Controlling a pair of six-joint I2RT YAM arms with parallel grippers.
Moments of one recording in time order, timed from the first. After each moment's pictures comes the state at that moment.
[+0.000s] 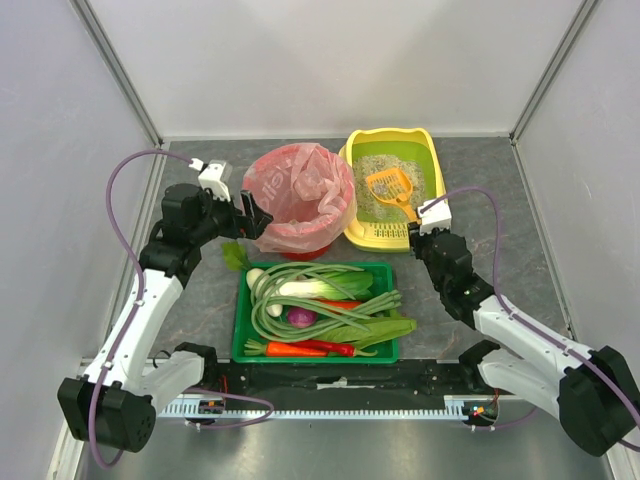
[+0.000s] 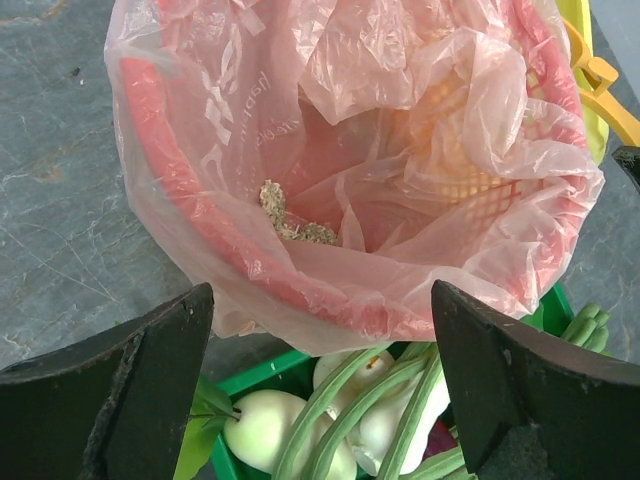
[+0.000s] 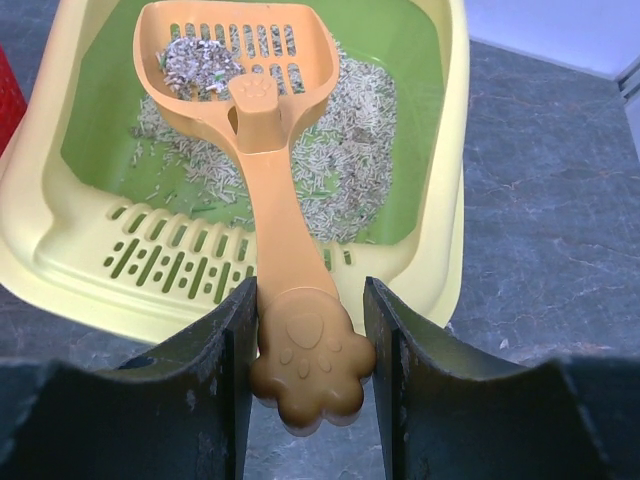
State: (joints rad) left arm -0.18 0.99 0.91 -0.34 0.35 -0.19; right arm 0.53 0.97 0.43 0.33 0.42 -0.09
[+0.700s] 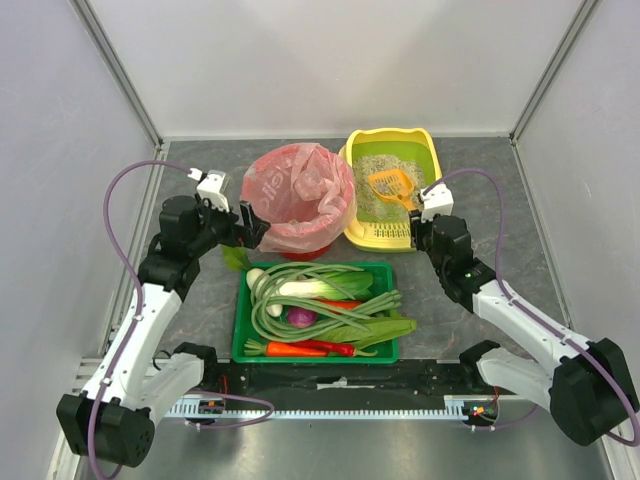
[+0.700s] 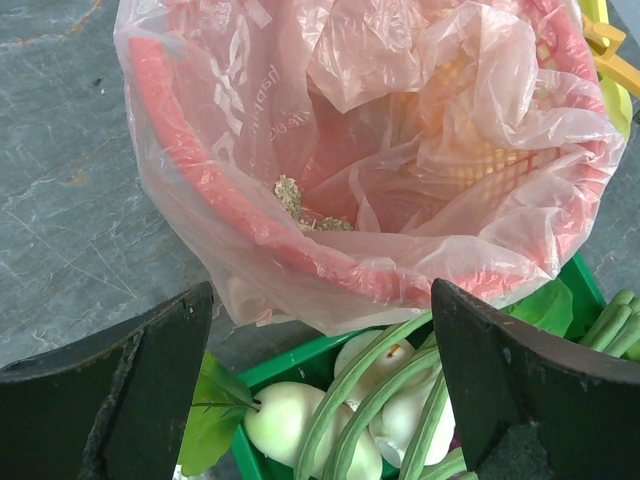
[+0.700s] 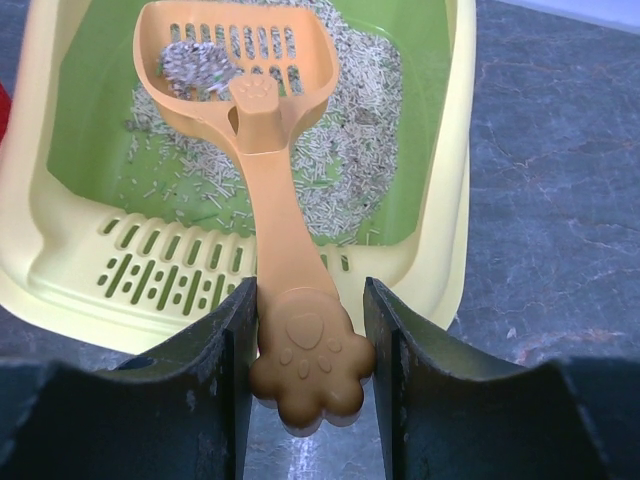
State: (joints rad) left arm -0.18 0.91 0.83 -0.30 0.34 -0.13; right arm 0.46 1.04 0.56 0.16 0.33 -0.01
